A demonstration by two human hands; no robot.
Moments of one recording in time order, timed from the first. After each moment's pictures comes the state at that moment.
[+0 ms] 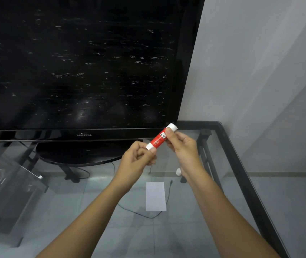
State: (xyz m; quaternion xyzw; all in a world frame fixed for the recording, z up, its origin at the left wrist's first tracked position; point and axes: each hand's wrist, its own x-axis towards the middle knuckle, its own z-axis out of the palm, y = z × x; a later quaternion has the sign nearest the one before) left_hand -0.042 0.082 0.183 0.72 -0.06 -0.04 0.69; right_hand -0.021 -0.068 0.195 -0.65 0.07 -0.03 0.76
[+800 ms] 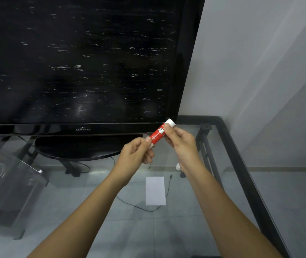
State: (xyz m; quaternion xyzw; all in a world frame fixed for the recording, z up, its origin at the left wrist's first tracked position) left_hand -0.037 0.084 0.182 0.71 -0.06 -0.07 0.70; right_hand -0.021 -0.066 0.191 -0.65 0.04 -0.02 0.76
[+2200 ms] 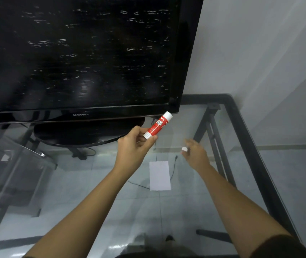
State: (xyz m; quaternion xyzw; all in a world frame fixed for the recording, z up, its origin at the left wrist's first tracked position) left_hand -0.031 0.080 0.151 0.85 -0.03 0.05 0.52; right_hand 0.001 -0.137 0.035 -0.96 0.08 0.09 0.27
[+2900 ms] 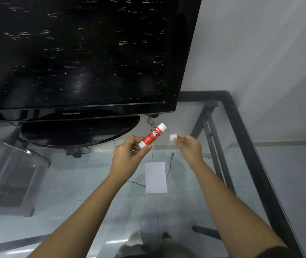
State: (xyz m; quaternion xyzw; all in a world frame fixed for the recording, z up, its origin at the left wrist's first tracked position) left_hand -0.023 0.082 0.112 0.86 0.01 -0.01 0.51; right_hand 0.015 -0.119 0.045 -0.82 0.18 0.00 0.55
